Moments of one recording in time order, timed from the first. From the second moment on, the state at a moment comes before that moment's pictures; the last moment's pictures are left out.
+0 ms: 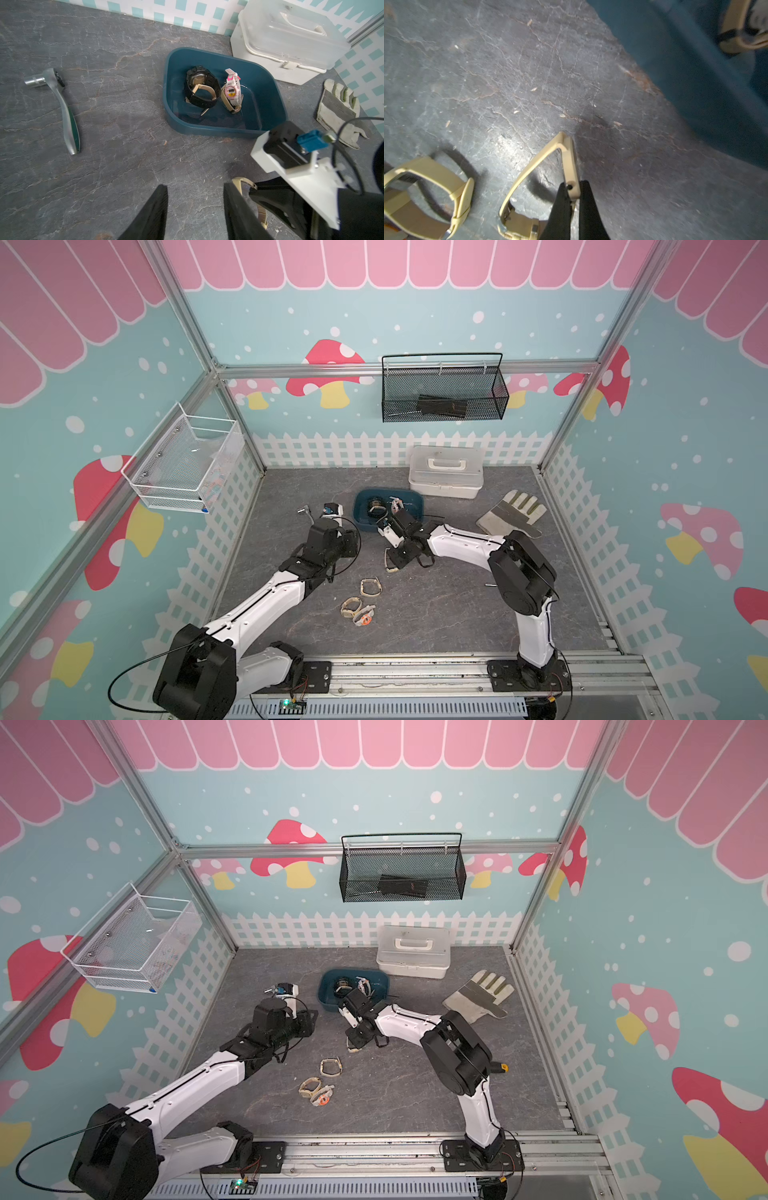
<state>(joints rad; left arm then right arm) -0.39 1.18 0.67 -0.06 -0.06 -0.36 0.79 1.97 1.40 -0.52 -0.03 0.03</state>
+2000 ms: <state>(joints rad) -0.40 1.15 0.67 -0.07 -0.10 -0.36 0.54 2.52 2.39 -0.91 0.20 -0.30</state>
